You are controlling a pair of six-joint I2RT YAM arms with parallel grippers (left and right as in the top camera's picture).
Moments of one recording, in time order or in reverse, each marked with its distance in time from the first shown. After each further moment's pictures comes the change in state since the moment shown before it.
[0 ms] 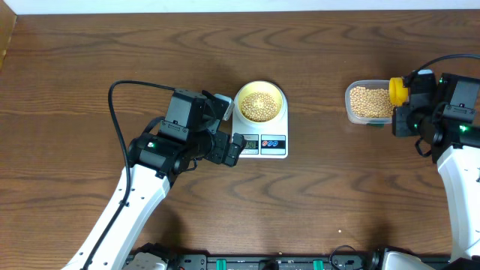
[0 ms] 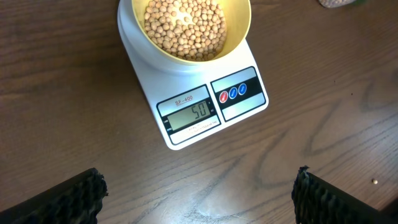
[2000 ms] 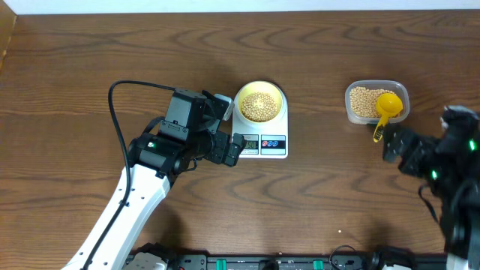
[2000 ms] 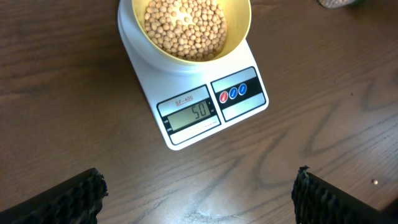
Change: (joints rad) left arm 0.000 0.000 0.000 0.000 -0.001 0.000; right arm 0.000 -0.579 0.000 -0.290 -0.126 0.464
